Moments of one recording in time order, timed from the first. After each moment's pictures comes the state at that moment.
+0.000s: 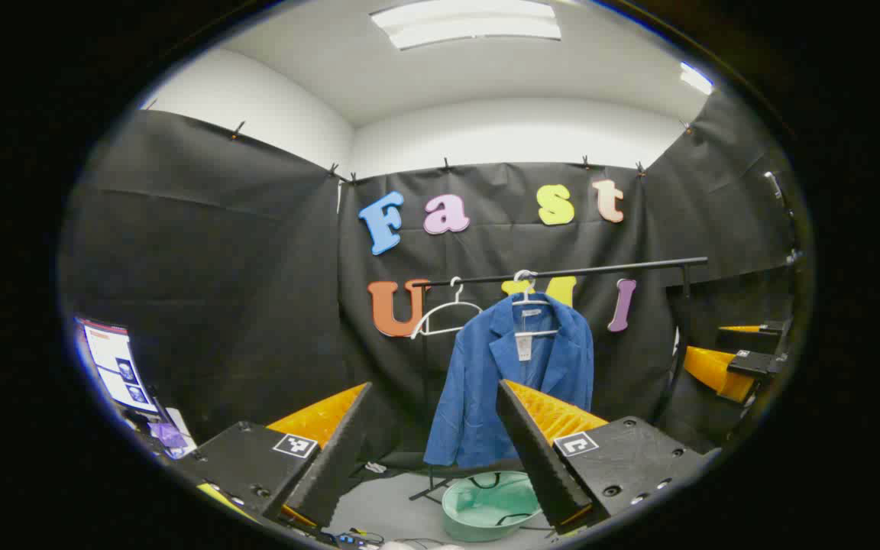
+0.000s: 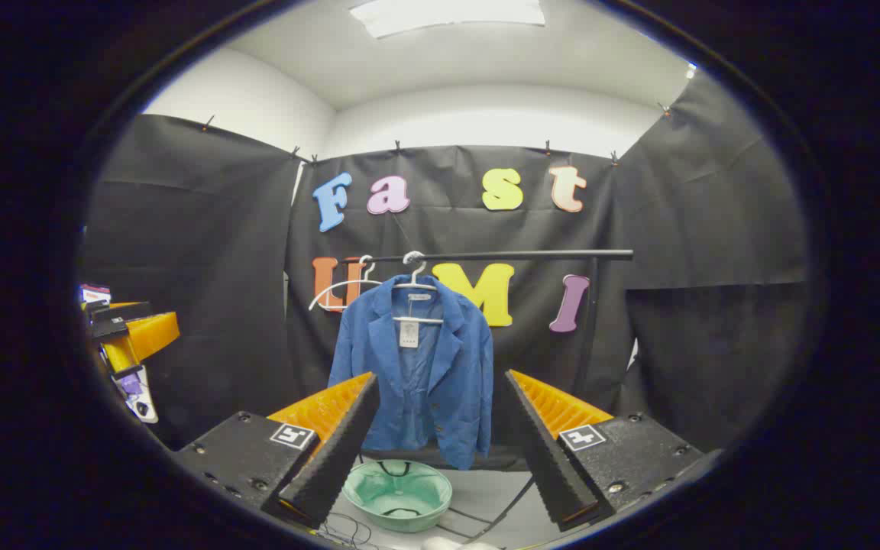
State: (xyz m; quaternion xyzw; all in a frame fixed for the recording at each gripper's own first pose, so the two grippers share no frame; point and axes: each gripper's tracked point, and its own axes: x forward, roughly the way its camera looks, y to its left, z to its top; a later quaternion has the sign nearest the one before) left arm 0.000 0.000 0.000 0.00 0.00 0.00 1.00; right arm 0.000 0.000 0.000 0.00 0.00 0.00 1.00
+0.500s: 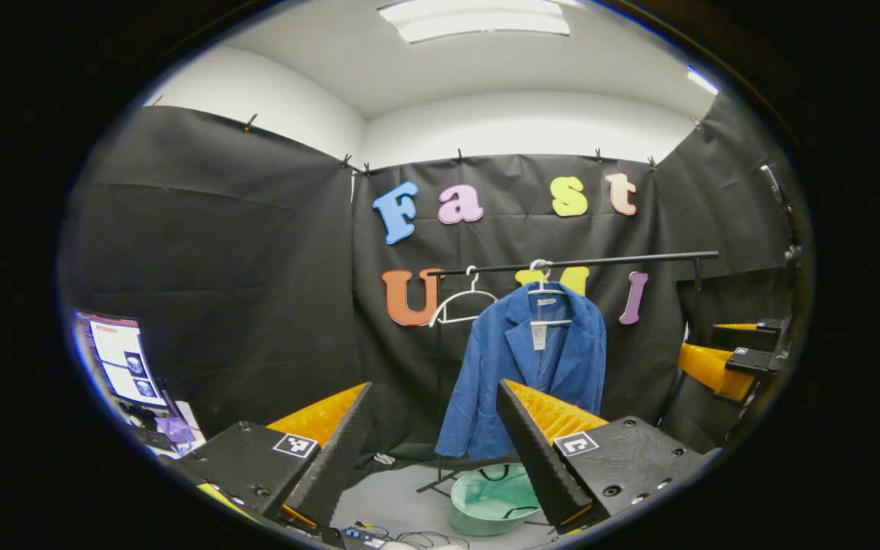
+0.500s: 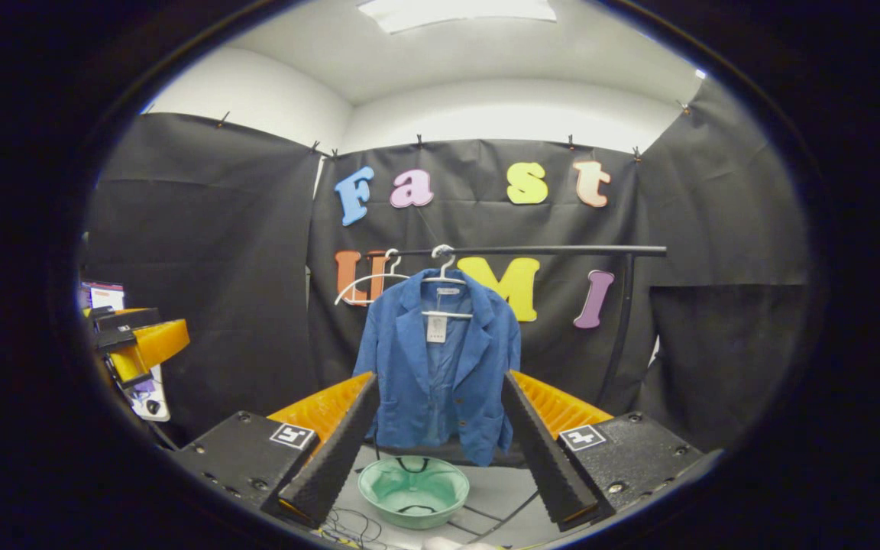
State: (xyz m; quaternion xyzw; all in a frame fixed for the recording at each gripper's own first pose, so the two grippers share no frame) left arm -0.016 0.028 -0.012 -0.01 0.02 0.02 1.00; right arm -0.002 0.031 -0.012 0.00 0.02 0.03 1.00
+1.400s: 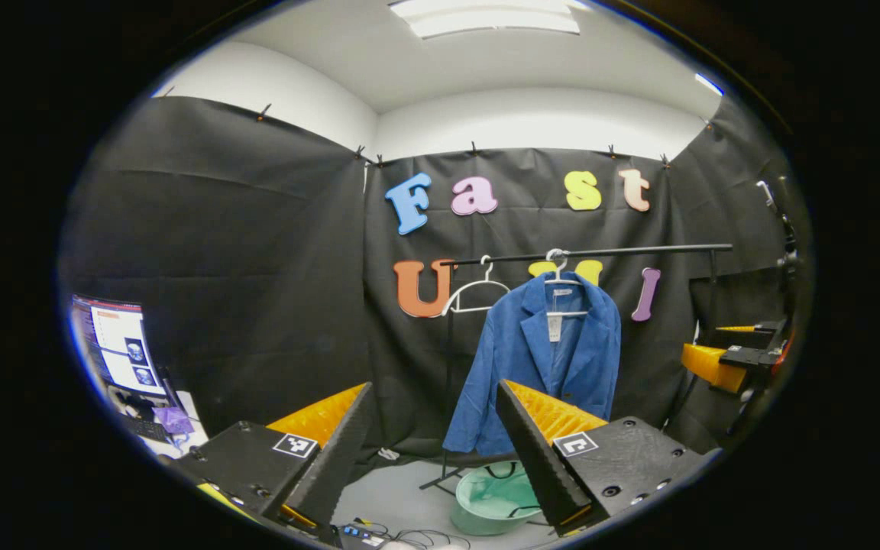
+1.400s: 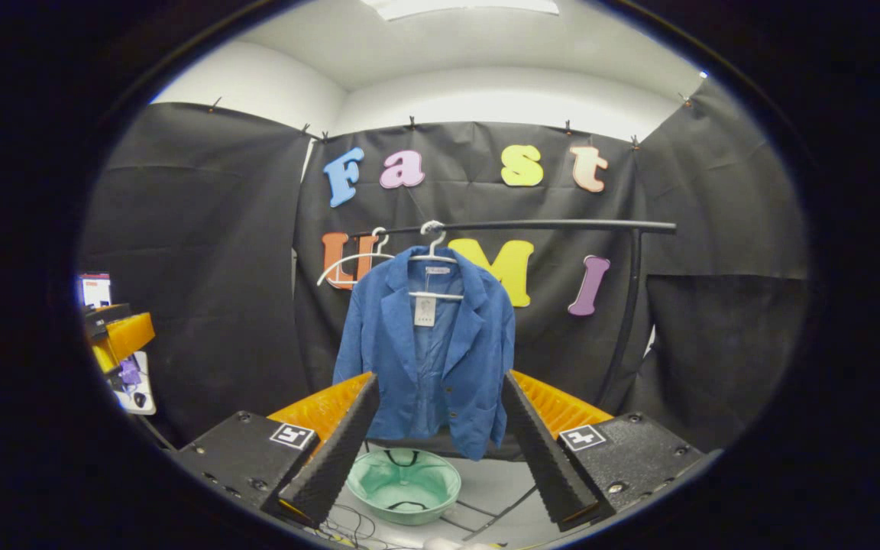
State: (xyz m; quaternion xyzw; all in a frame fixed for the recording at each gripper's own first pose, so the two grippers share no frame) left arm 0.018 0.035 -0.044 -0.01 0.03 0.04 1.00; right arm 0.067 0.011 -0.044 -0.01 0.05 0.01 1.00
